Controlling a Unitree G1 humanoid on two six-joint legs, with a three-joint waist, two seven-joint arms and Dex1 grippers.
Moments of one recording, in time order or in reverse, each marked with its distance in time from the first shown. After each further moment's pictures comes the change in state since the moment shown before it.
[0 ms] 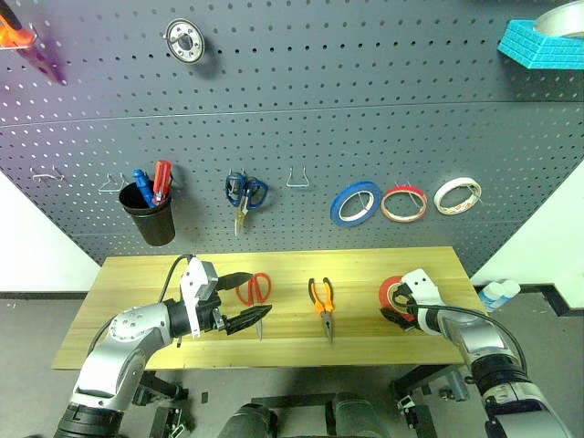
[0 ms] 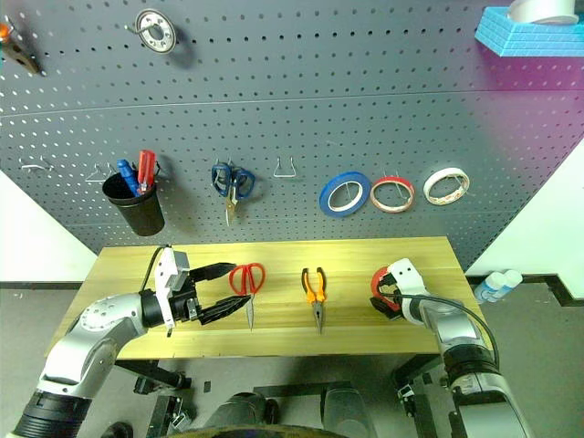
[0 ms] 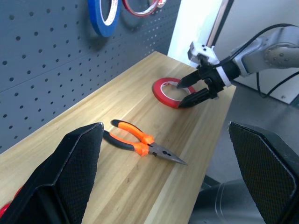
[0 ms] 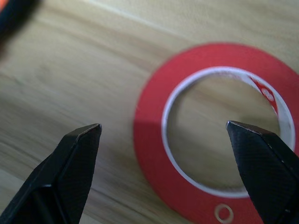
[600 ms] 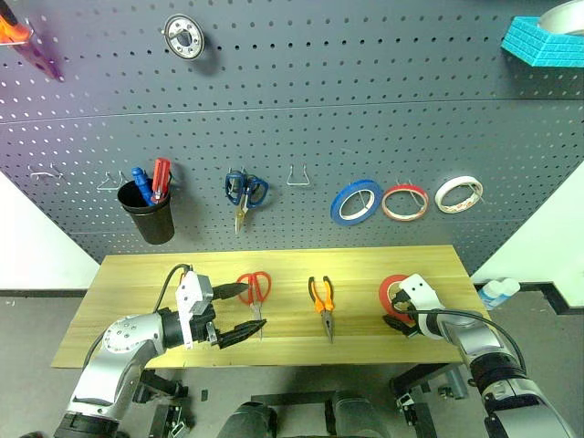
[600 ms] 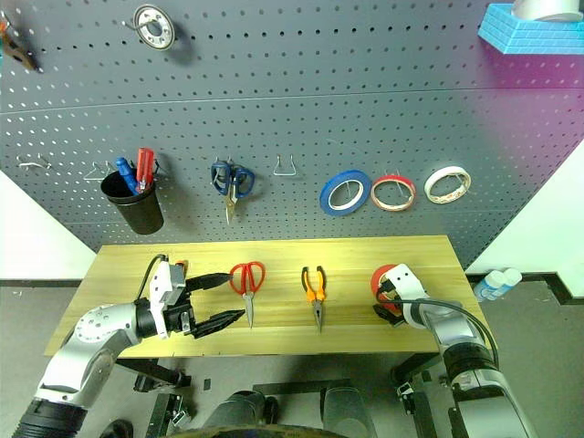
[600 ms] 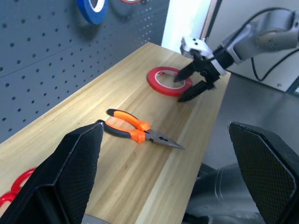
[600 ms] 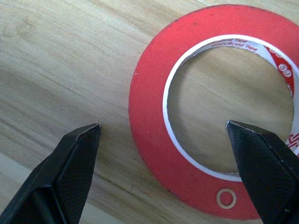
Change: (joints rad) left arm 0.044 0.015 -0.010 0.085 0.054 -0.176 -0.101; right arm -0.026 -0.009 0.043 0.084 -0.067 -0.062 0.013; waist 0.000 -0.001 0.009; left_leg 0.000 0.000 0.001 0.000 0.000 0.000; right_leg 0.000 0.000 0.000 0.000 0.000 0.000
